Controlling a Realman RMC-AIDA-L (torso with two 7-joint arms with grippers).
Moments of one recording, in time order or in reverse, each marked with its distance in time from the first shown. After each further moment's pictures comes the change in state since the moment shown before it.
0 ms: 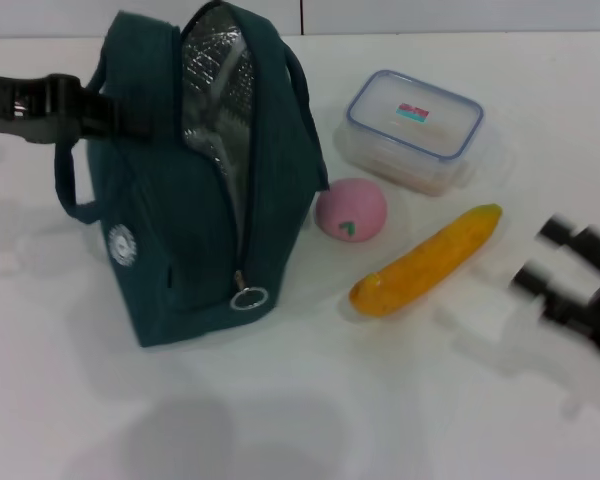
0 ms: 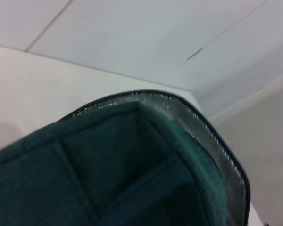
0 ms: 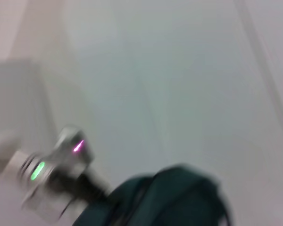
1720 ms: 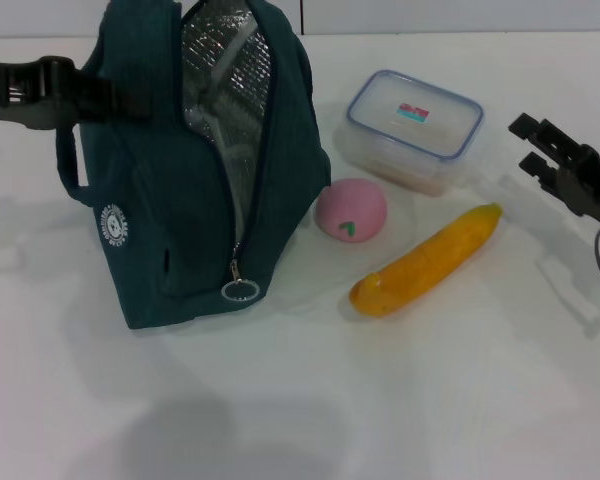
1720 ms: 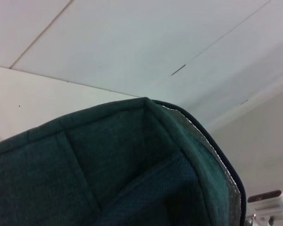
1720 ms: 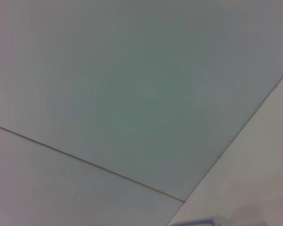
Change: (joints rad) left arm 0.002 0.002 -0.030 -0.026 -0.048 0.003 0.028; right arm 0.251 0.013 -0.026 0.080 0.307 0.557 0.840
